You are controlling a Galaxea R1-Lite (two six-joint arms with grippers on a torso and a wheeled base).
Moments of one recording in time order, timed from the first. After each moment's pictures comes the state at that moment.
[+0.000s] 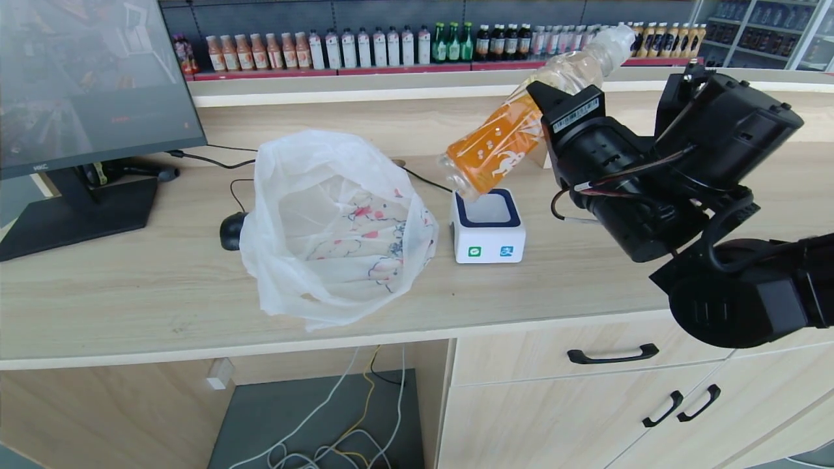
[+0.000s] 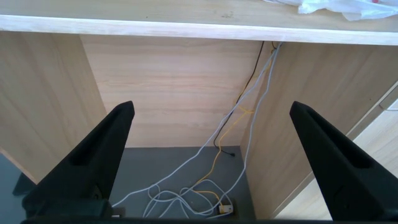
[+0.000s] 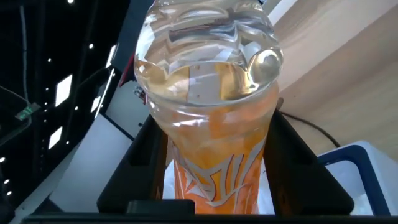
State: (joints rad) left arm 0.00 0.00 0.00 0.00 0.00 0.00; right arm 0.57 1.83 -1.13 -1.12 -0.28 0.81
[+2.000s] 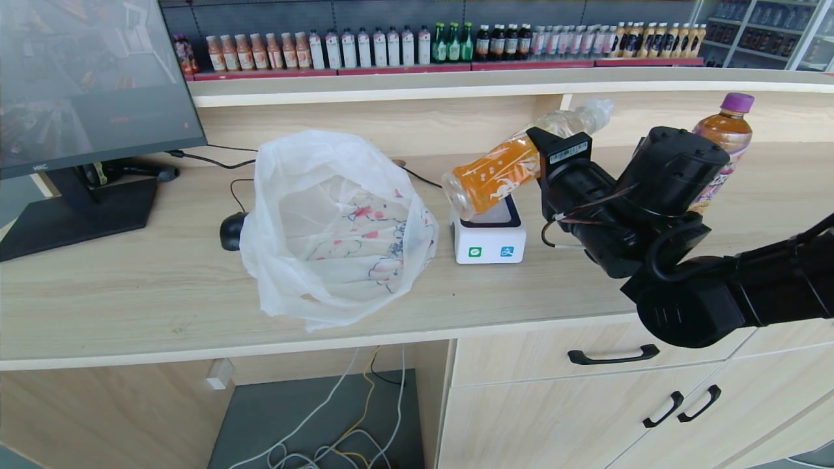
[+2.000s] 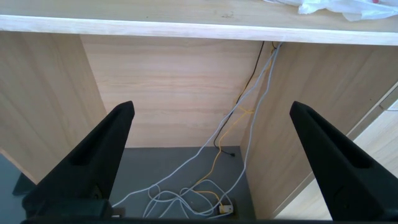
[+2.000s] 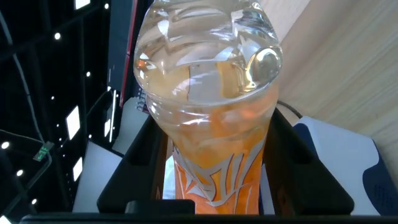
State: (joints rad) left arm 0.00 0.00 0.00 0.00 0.00 0.00; right arm 0.50 1.93 -1.10 -1.13 -0.28 1.08
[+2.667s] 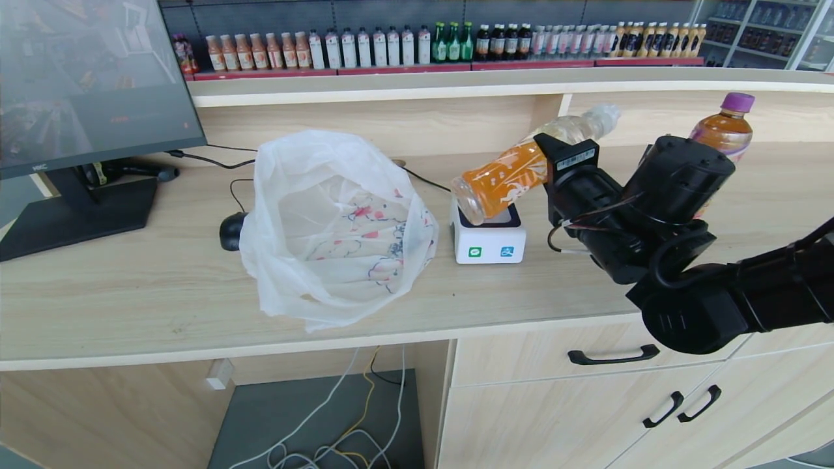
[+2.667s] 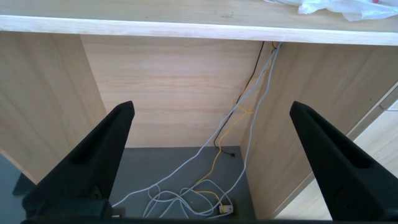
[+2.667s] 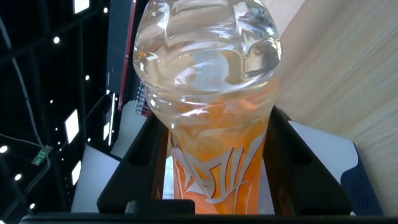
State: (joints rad) left arm 0.00 0.00 0.00 0.00 0.00 0.00; right arm 0.48 1.93 -1.06 -1.17 -0.27 1.09
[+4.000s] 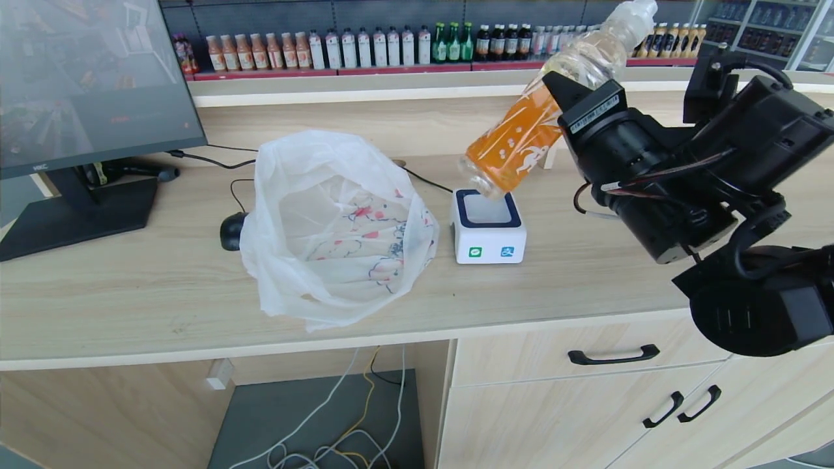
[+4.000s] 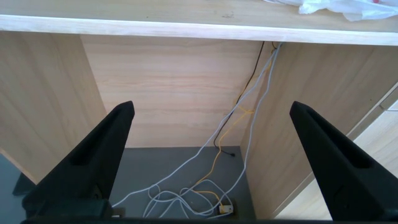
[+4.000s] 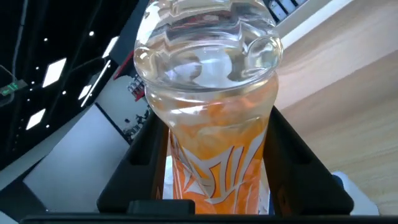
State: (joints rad) left arm 0.00 0.00 0.00 0.00 0.00 0.00; right arm 0.55 1.79 -1.07 -1.22 -0.23 0.63
